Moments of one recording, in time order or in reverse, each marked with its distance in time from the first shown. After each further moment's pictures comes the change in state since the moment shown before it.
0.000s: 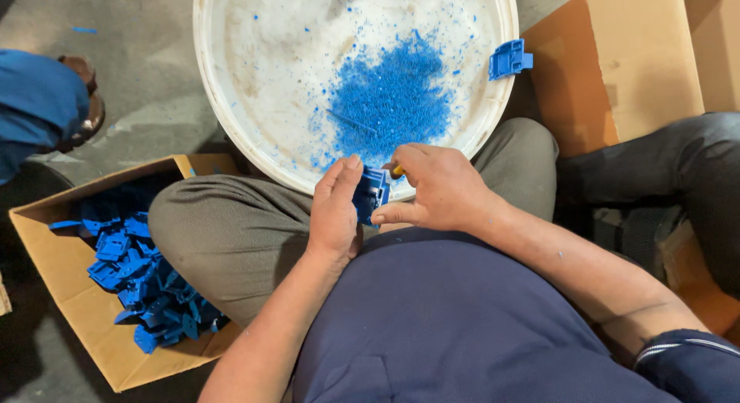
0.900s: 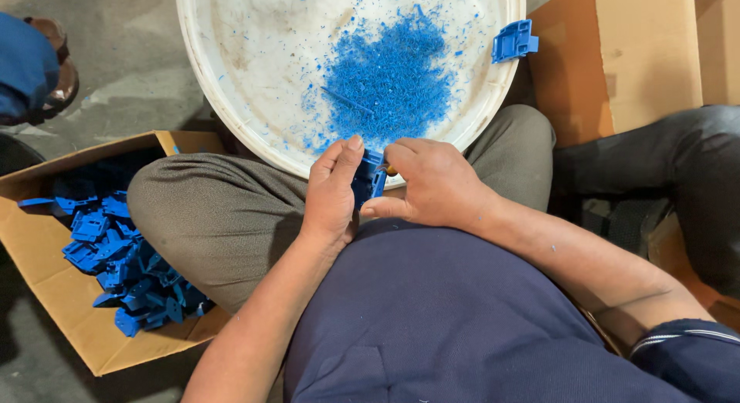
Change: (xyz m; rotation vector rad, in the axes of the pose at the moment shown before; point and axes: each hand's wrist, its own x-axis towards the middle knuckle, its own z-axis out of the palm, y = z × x) left_hand 0.009 -0.015 -0.006 -0.135 -0.014 0.002; right_hand -0.003 -0.006 0.013 -0.053 -0.085 0.038
